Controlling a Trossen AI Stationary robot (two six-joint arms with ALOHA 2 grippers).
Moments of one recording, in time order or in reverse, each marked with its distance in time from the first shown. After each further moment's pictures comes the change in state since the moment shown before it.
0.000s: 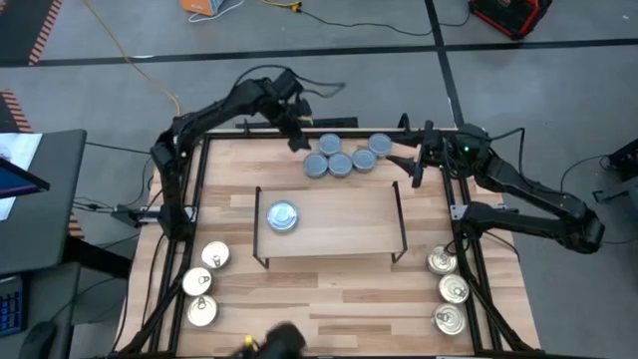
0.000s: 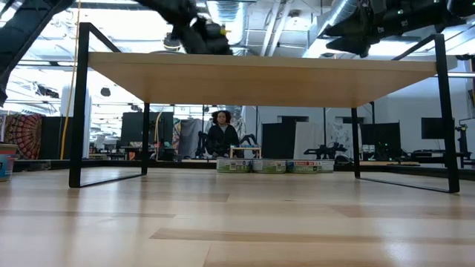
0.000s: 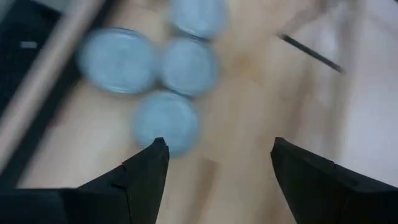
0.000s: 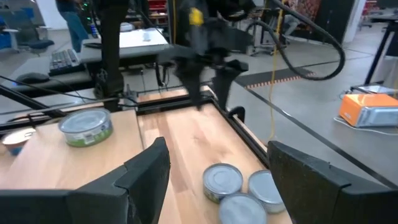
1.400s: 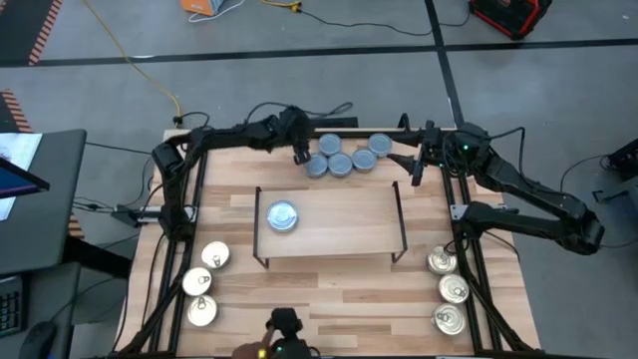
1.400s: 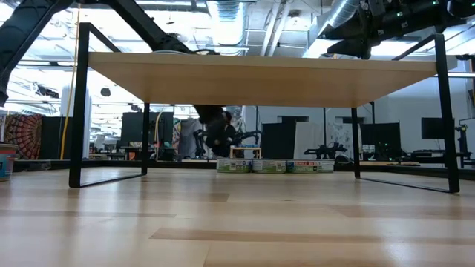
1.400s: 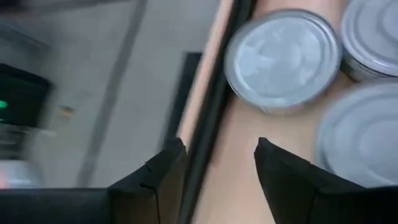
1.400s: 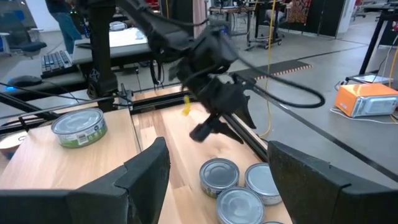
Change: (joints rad) left arm -0.080 0.000 -0.543 0.885 -0.665 0.401; right arm -0.017 0.003 0.000 -0.015 0.001 0.025
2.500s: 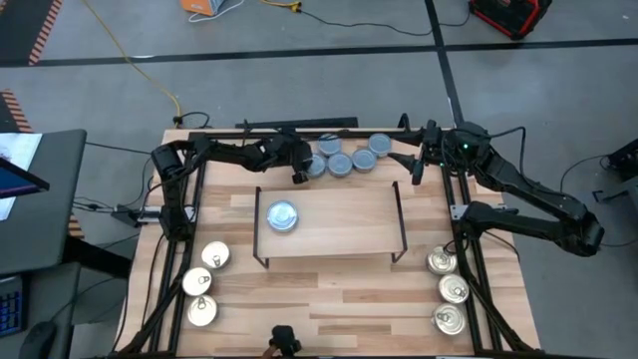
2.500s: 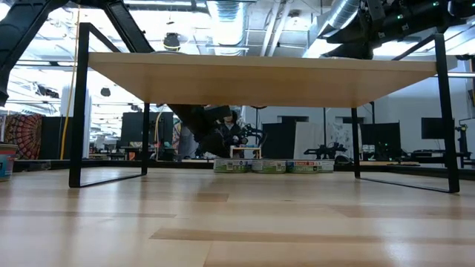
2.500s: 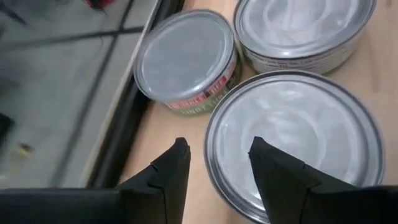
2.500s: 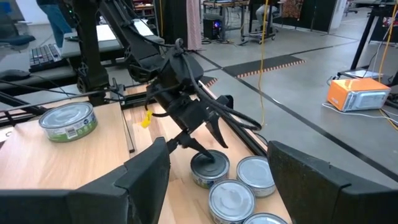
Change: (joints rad) left arm -0.031 -0.022 -0.298 0.341 0.190 -0.070; right arm -0.024 -0.003 0.000 -0.028 0.005 -0.018
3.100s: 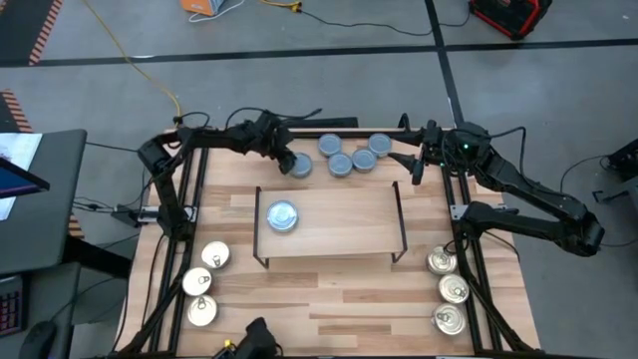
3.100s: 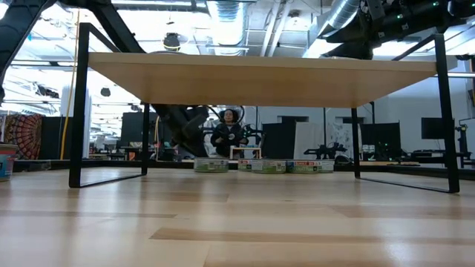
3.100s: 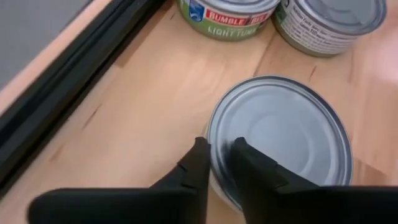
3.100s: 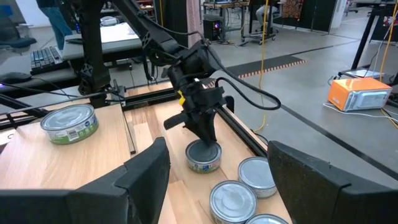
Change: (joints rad) left arm 0.207 -0.045 0.003 -0.331 0.355 -0.313; right arm 0.001 0.000 0.000 0.006 0.000 0.011
